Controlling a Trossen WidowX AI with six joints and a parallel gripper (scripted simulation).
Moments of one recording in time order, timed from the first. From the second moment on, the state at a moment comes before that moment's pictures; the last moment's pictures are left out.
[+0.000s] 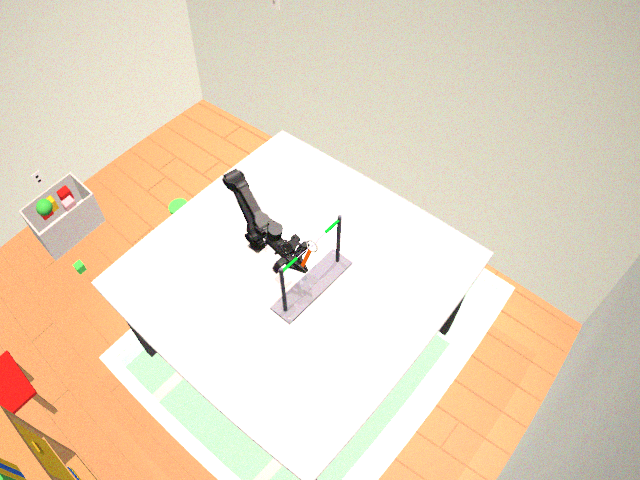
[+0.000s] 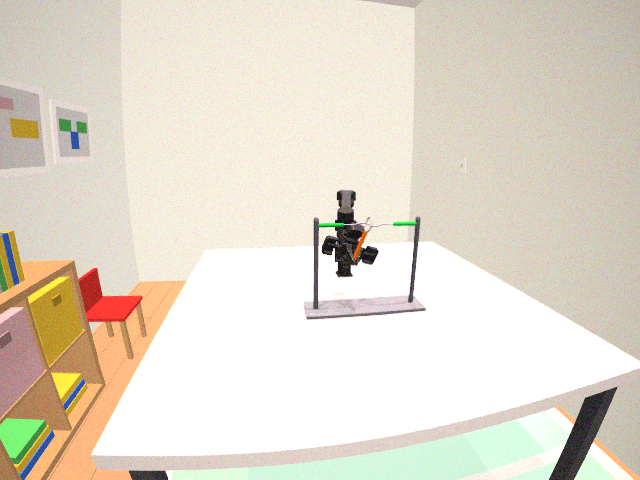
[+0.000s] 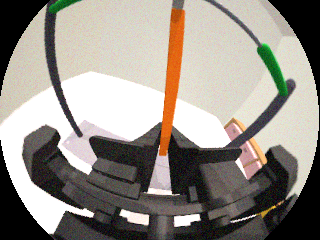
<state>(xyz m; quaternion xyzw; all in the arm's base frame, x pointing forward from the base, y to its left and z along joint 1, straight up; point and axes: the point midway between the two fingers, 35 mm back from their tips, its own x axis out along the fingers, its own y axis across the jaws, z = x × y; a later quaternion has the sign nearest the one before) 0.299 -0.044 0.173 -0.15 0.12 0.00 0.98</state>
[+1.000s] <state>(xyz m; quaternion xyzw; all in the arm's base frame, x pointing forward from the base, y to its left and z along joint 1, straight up) 0.292 0.027 0.163 0.03 0.13 0.04 0.99</state>
